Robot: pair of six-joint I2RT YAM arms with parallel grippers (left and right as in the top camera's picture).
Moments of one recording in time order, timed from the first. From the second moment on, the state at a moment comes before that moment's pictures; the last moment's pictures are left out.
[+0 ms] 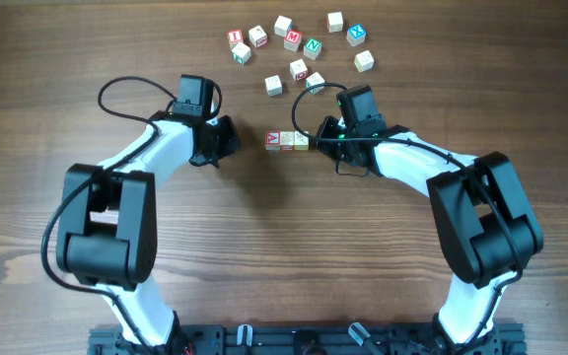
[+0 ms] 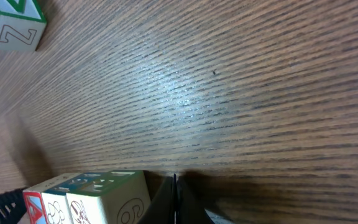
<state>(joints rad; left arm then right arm) -0.17 1.94 1.13 -0.40 0.22 -0.52 0.39 1.99 1.07 -0.10 -0.23 0.83</state>
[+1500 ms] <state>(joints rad) -0.24 2.01 1.15 -0.28 0.44 -0.52 0.39 1.99 1.07 -0.10 -0.23 0.83</state>
